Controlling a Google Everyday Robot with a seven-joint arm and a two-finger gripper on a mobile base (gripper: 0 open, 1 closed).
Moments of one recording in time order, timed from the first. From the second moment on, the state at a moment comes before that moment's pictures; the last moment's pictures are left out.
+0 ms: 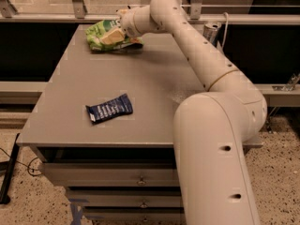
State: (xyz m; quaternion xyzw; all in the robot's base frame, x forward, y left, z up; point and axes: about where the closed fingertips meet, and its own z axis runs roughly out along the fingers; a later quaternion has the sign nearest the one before) arm 0.871 0.126 0.876 -0.52 0.64 0.18 0.53
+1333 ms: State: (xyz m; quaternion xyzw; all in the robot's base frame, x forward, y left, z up) arm 0.798 0.123 0.924 -0.59 0.62 0.18 0.48
